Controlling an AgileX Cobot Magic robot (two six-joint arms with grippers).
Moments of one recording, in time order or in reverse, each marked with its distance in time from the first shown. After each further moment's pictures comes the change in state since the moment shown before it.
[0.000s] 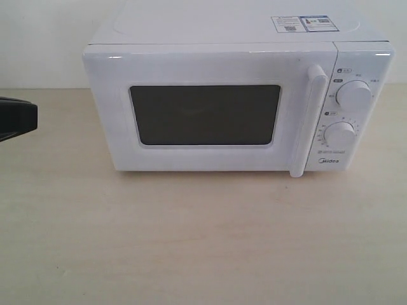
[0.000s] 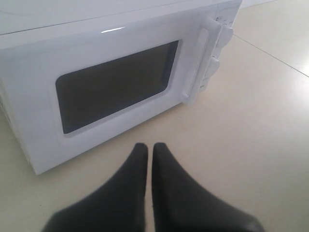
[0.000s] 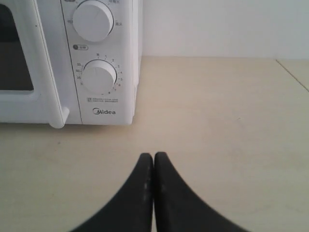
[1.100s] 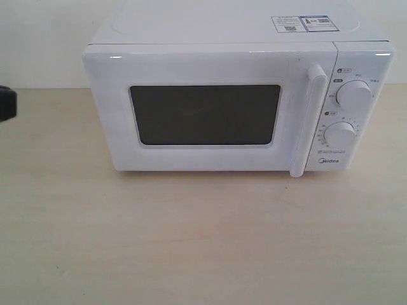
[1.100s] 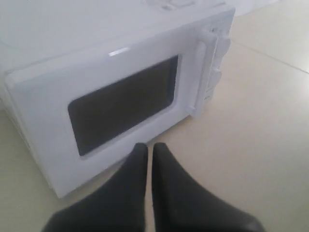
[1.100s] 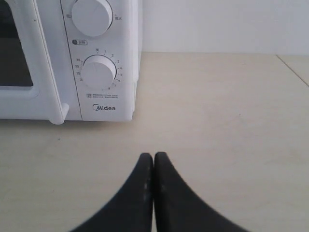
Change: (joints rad) left arm 0.010 -0.102 0.002 0.009 -0.011 0.086; right arm 0.000 0.000 0.000 0.002 0.013 0.000
